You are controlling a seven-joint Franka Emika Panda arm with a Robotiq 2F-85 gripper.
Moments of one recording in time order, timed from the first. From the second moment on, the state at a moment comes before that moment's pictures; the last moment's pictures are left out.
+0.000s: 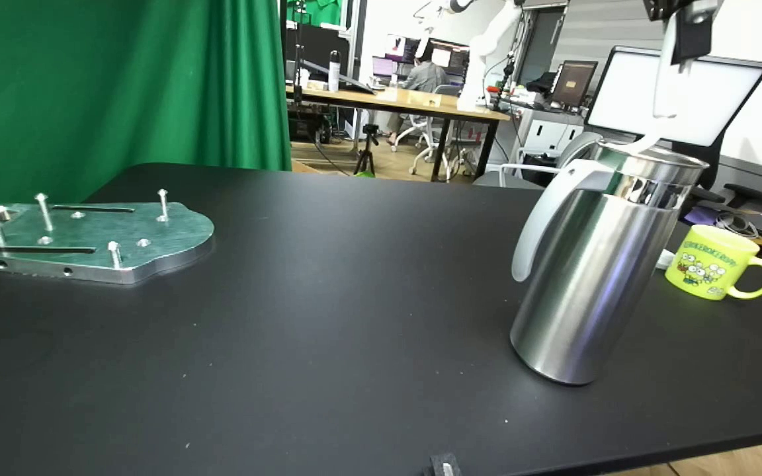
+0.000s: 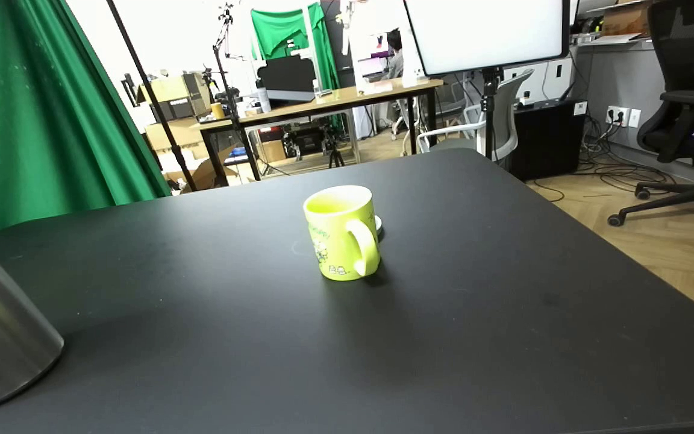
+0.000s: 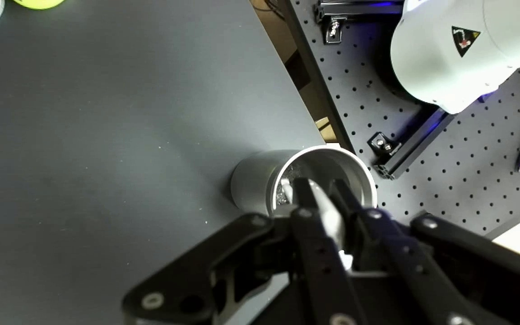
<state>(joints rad) 0.16 -0.32 0.08 -2.35 -0.14 1.67 -0.90</state>
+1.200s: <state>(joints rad) 0.18 -0.40 0.09 -2.33 -0.14 1.65 -0.90</state>
